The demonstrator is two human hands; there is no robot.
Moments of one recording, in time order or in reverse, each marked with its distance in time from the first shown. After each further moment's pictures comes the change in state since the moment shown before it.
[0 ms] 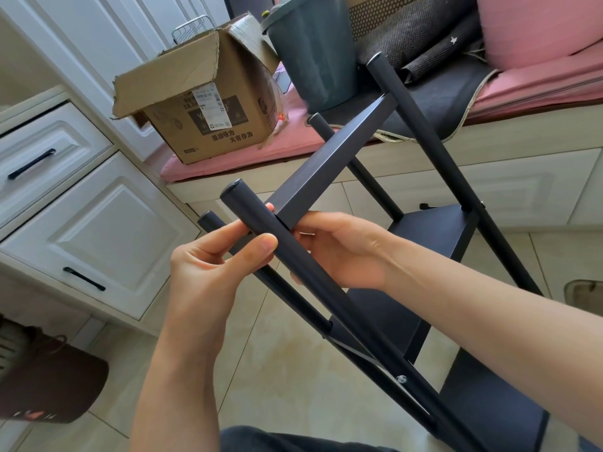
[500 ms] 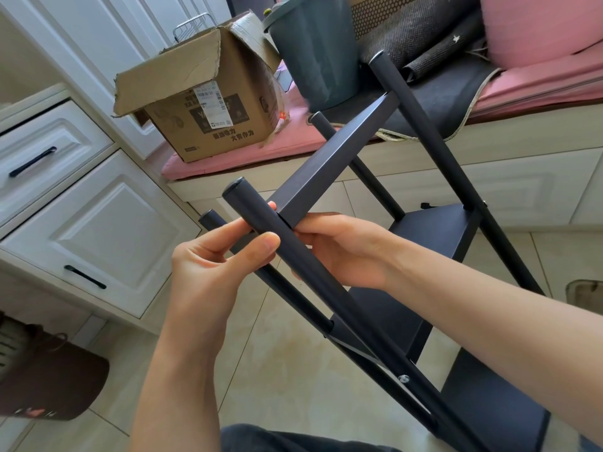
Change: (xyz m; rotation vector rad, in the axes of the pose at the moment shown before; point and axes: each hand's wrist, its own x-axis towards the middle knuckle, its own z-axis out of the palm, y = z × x) left_hand 0.001 0.000 0.000 0.023 -0.018 0.027; right_hand -0.002 0.002 0.001 -0.025 -0.018 -0.045
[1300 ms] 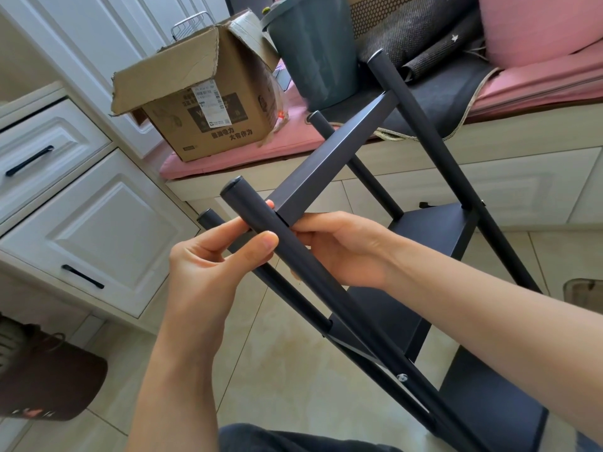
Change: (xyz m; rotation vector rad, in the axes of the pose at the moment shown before) left_hand -0.001 -0.002 -0.001 -0.004 0.016 -0.001; right_hand -0.002 -0.001 0.003 0.044 -0.007 0.018
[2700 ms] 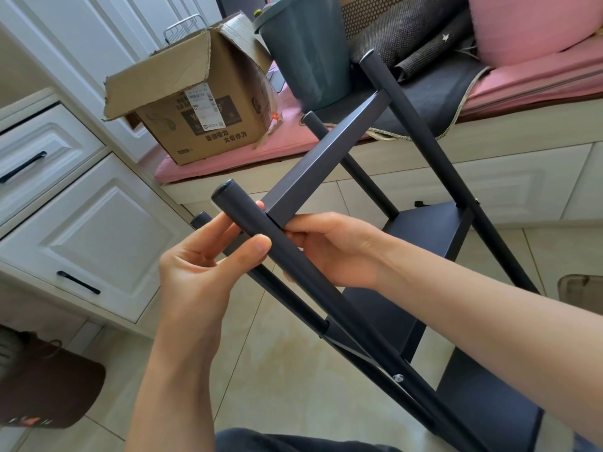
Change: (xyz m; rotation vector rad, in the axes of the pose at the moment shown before) left_hand -0.001 0.003 0.006 -0.056 0.008 0.080; right_hand 0.001 -0.002 0.000 -0.028 0.033 0.000
